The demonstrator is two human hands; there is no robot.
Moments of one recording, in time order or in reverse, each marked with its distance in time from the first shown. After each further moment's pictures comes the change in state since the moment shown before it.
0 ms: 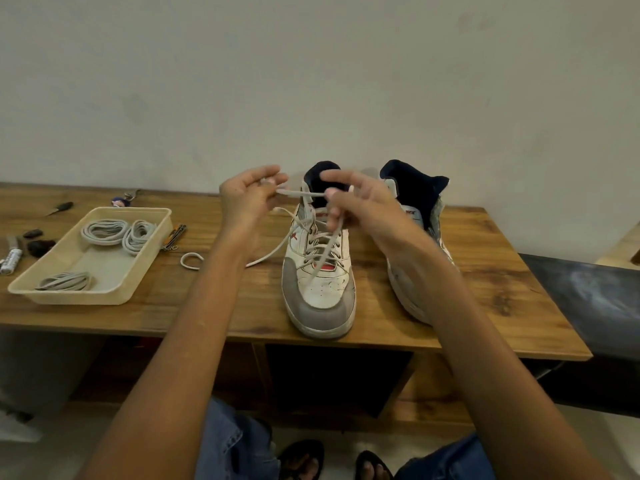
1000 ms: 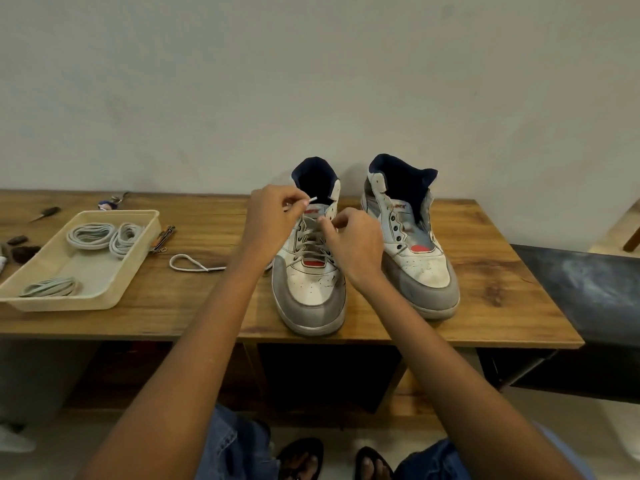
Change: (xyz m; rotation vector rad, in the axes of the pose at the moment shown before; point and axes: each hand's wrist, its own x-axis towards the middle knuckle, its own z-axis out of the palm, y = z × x) left_hand -0.001 -0.036 0.019 0.843 -0.173 0.510; right_hand 0.012 0.079 0.014 -0.812 0.617 -0.016
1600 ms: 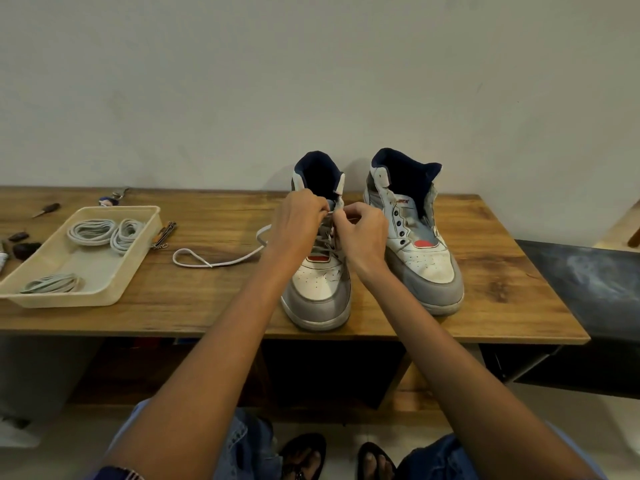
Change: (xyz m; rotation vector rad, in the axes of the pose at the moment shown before) left_hand -0.003 0.014 0.026 0.454 -0.201 0.116; right_hand 0.003 0.004 0.004 0.344 0.075 0.062
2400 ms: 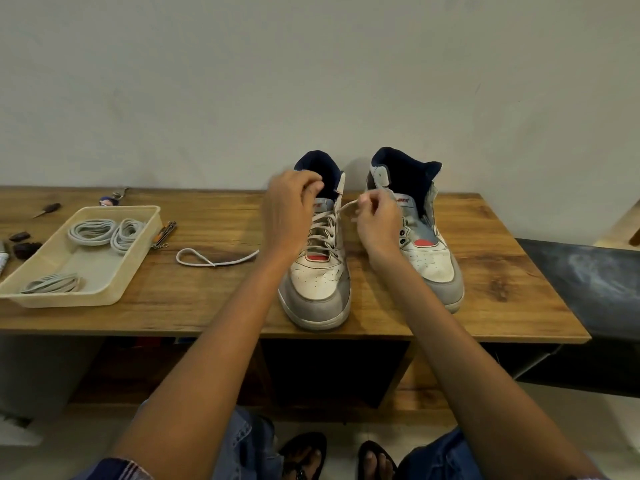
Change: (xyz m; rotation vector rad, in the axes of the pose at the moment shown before) left_hand 0.005 -0.009 0.005 -0.294 0.375 -0.073; right_hand 0.022 0.004 -0.013 0.064 0.005 0.213
